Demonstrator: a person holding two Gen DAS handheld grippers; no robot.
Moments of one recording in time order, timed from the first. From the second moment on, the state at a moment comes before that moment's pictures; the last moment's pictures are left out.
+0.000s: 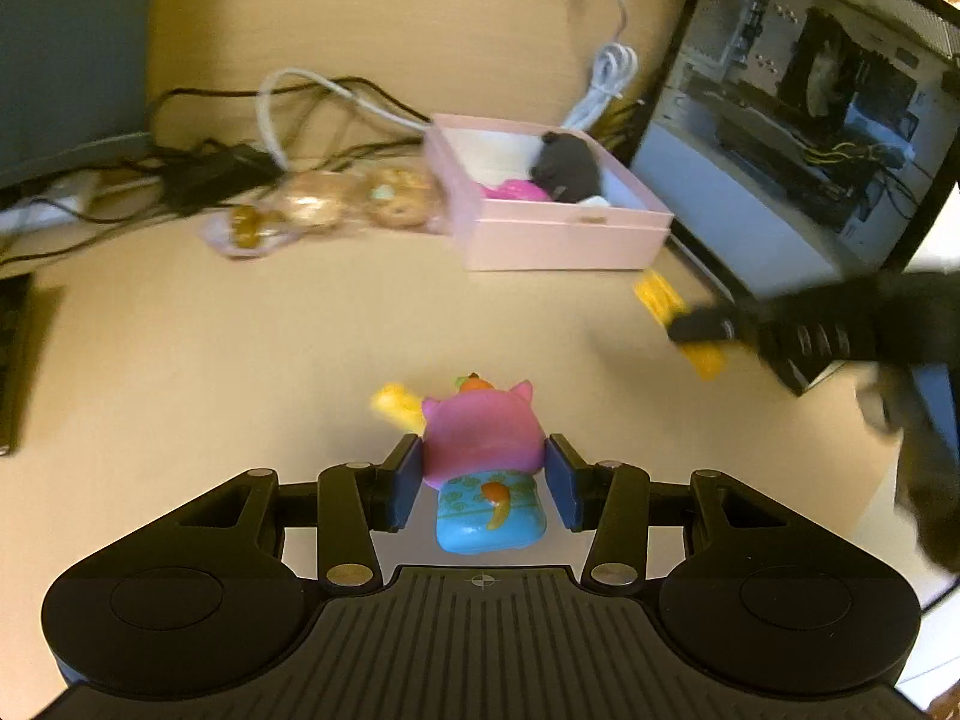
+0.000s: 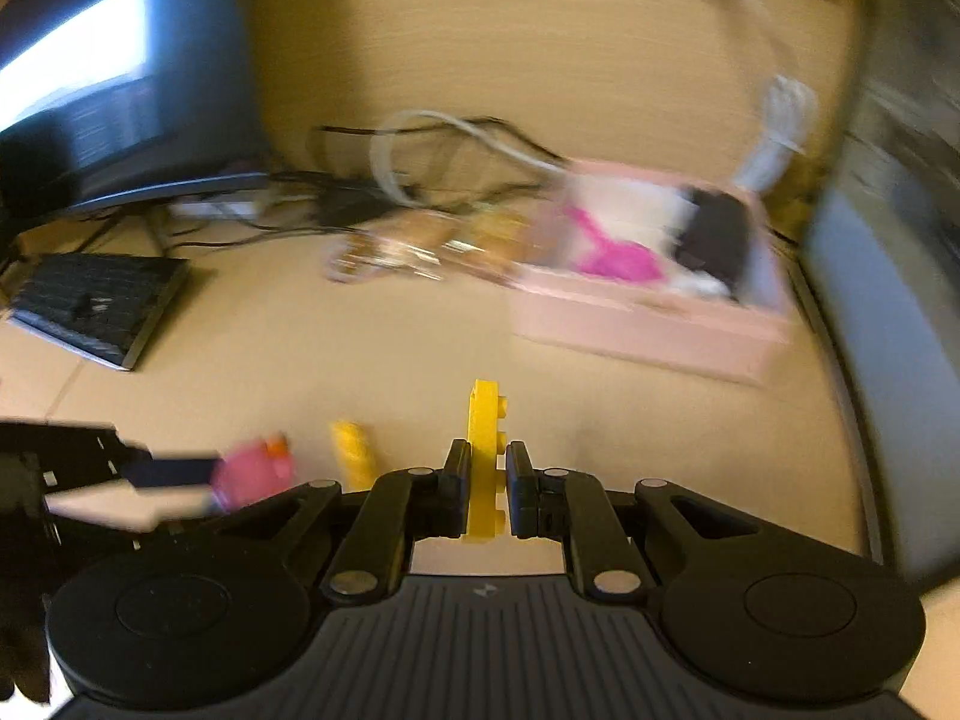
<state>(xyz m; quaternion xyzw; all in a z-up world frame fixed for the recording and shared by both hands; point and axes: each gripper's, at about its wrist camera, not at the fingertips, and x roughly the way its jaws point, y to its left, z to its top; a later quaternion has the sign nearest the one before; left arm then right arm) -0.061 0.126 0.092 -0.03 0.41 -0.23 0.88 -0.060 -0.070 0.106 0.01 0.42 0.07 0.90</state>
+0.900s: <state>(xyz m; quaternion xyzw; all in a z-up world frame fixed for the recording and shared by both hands) 0.179 -0.025 0.120 -0.06 0.31 -0.12 0.94 -0.065 -0.177 0.069 0.00 0.40 0.09 0.91</state>
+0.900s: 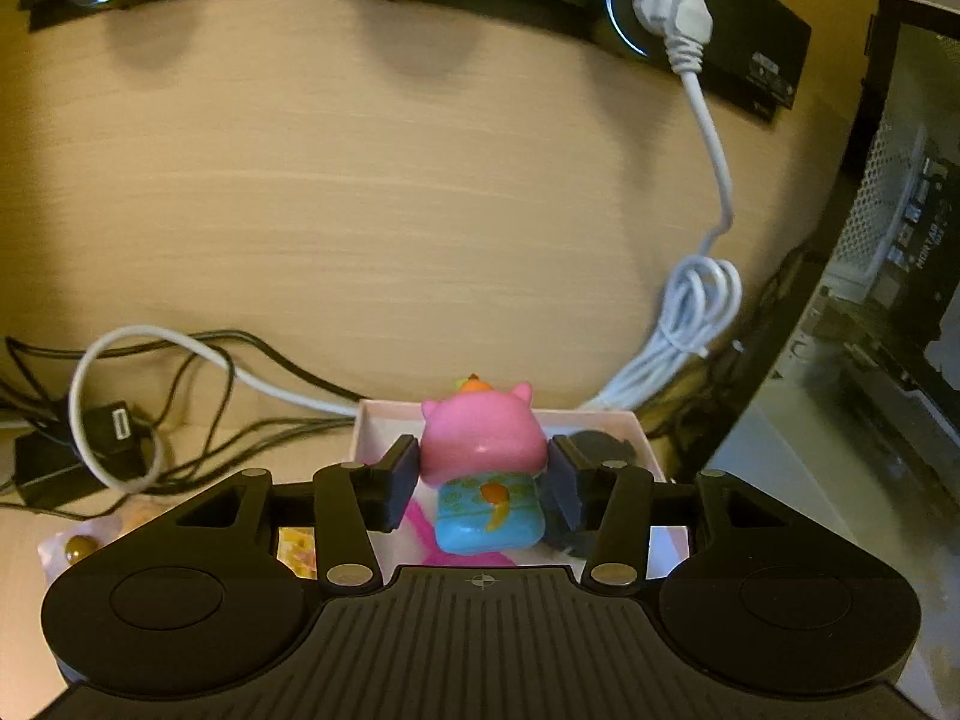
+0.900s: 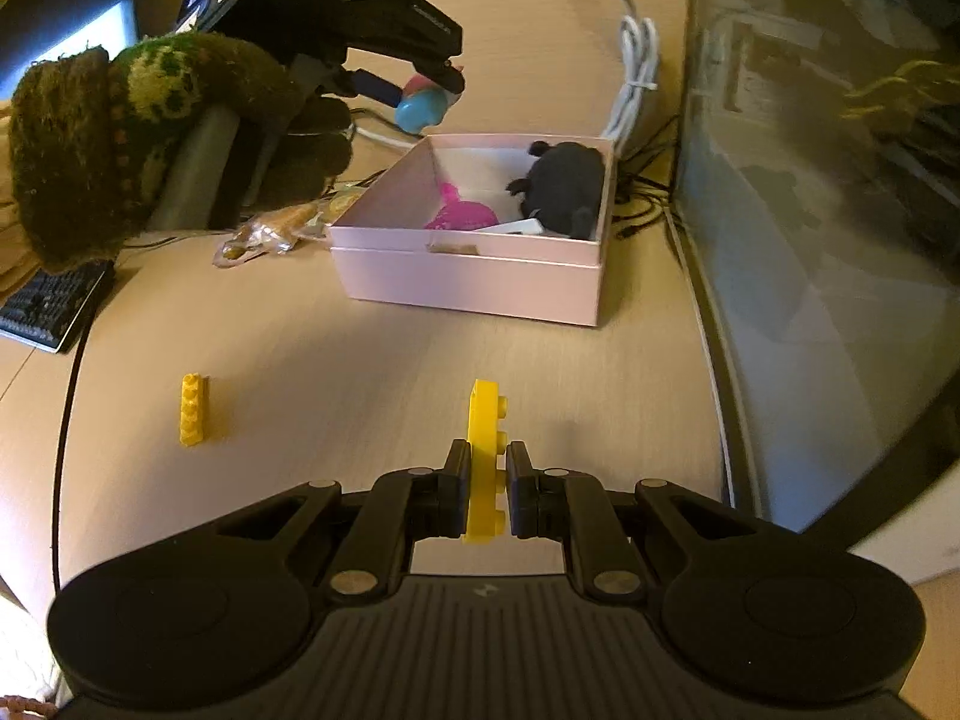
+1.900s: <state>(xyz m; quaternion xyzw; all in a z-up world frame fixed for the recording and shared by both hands) 0.070 0.033 0.105 -0.05 0.38 -0.06 0.92 0.027 -0.162 0.133 0.00 0.29 0.10 0.95</state>
